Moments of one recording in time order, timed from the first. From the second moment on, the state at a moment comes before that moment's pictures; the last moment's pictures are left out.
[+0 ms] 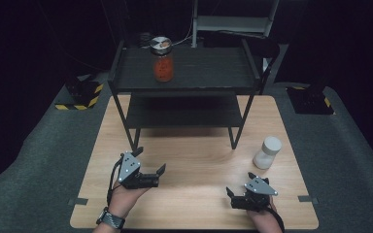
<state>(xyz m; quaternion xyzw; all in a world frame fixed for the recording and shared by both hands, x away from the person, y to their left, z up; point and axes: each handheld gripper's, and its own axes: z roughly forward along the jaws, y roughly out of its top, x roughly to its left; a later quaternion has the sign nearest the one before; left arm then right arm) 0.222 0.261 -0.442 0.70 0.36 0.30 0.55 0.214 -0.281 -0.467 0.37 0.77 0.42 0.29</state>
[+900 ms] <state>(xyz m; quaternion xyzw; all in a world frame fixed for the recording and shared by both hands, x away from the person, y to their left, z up) 0.211 0.263 -0.490 0.73 0.39 0.25 0.50 0.213 -0.278 -0.466 0.37 0.78 0.42 0.30</state>
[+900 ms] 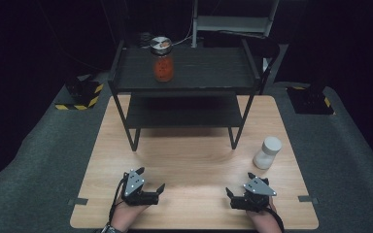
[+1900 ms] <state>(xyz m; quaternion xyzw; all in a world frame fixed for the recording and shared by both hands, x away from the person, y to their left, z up) 0.203 0.258 -0.486 0.75 0.36 0.28 0.48 0.213 -0.279 -0.468 0.36 0.78 0.42 0.30</state>
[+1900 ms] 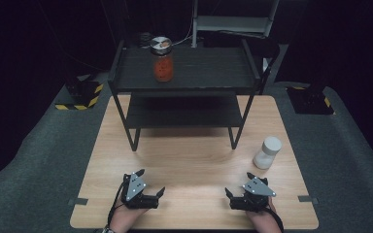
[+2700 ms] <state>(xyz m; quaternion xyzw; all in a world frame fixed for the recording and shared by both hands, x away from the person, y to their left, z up) 0.205 0.260 -0.485 0.76 0.36 0.28 0.47 0.188 -0.299 -0.457 0.38 0.73 0.47 0.33</state>
